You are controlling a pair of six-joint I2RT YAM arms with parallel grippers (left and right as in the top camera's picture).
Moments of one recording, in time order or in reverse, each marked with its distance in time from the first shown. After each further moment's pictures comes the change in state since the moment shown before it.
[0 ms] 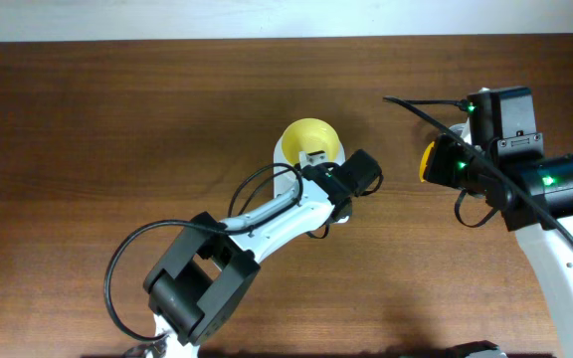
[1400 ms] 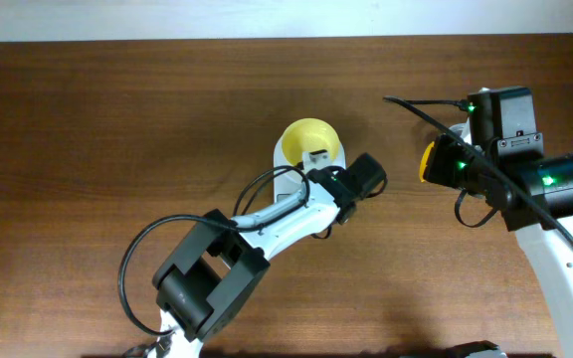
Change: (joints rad) left arm -0.019 0.037 0.000 0.047 -0.083 -0.013; right arm 0.000 0.000 0.000 0.000 0.000 0.000
